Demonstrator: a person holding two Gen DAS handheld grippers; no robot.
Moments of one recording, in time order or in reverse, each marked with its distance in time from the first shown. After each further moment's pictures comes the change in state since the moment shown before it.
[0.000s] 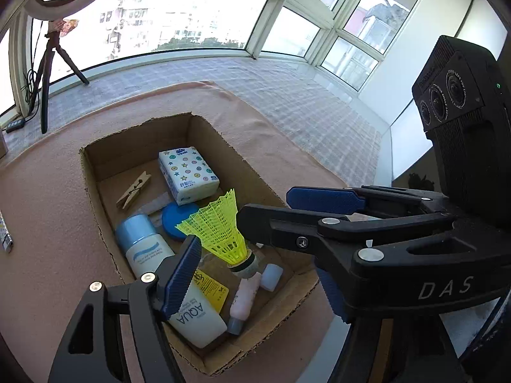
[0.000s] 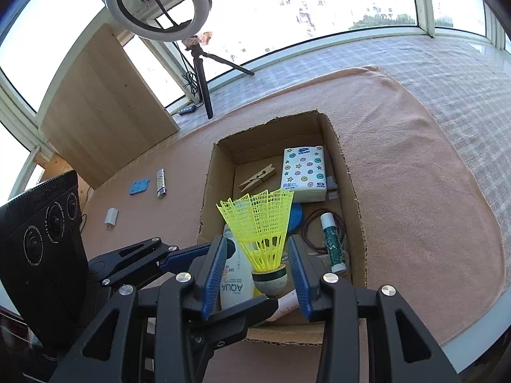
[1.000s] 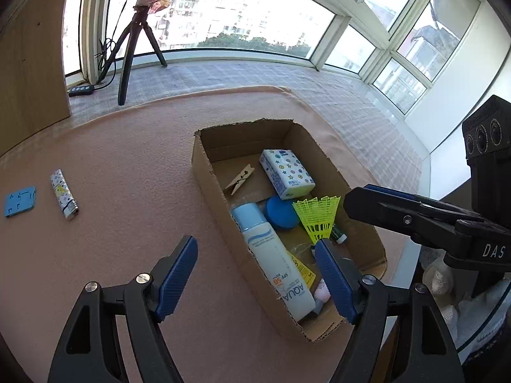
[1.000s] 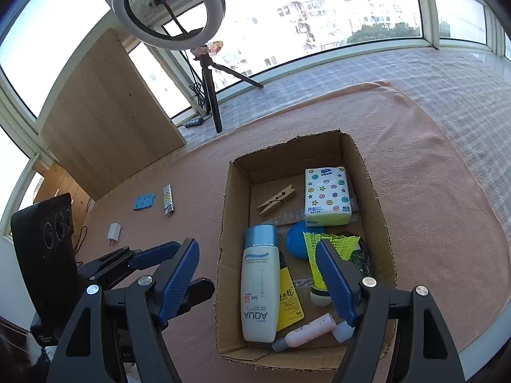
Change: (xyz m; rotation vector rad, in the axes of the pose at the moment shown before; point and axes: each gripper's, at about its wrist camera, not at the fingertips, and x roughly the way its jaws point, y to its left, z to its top) left arm -0.055 0.101 -0.014 -0.175 -0.019 0.144; right arm 0.020 0.041 0.014 -0.015 -0.021 0.068
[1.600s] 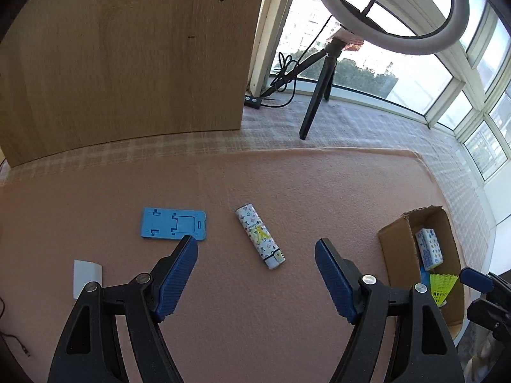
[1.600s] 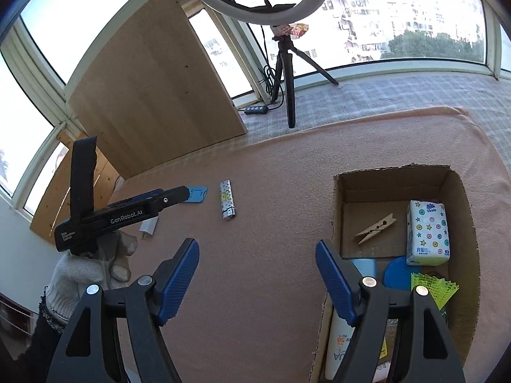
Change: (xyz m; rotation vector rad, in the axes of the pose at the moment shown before) left arm -0.056 0.215 0.045 -0.256 -0.061 0.345; right arm 0.053 0.096 0.023 -0.141 0.064 0.117
